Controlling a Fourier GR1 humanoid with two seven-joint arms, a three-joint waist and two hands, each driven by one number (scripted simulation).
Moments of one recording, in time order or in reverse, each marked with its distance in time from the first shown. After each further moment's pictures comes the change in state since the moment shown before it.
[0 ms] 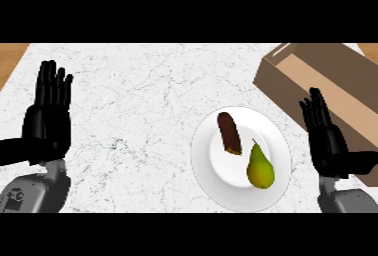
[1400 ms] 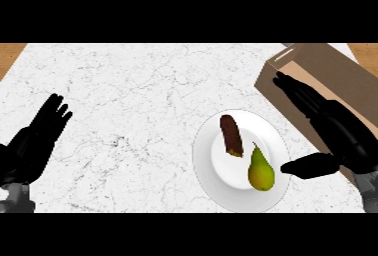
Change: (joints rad) left arm 0.169 0.158 0.050 0.031 0.185 -0.280 0.270; right arm -0.226 -0.417 0.258 -0.330 0.566 0.252 0.414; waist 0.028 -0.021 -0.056
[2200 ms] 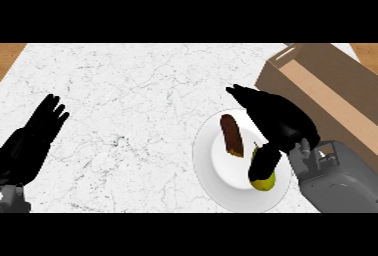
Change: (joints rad) left arm 0.011 -0.009 0.035 -0.020 -0.012 -0.037 0.025; right arm -0.289 0.261 0.124 0.076 -0.023 0.420 0.651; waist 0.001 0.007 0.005
